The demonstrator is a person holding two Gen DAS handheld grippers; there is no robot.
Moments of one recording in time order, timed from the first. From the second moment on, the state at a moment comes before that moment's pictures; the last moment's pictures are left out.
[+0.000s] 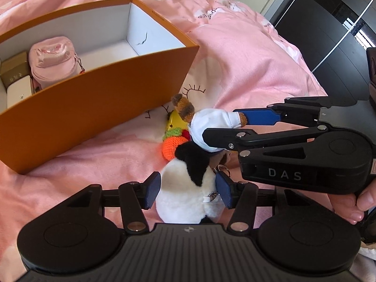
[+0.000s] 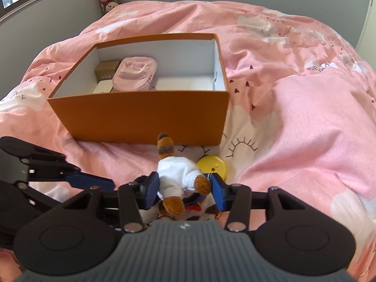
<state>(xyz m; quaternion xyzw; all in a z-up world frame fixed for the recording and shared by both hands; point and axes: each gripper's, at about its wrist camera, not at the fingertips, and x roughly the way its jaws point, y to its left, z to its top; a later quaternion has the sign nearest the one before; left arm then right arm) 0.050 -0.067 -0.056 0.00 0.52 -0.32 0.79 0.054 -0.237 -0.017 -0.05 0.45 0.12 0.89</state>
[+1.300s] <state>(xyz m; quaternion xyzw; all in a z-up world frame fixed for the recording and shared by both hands) 0.050 0.022 -0.026 -0.11 0.47 -0.18 0.86 0.069 -0.193 0.015 -0.10 0.37 0.21 0.90</state>
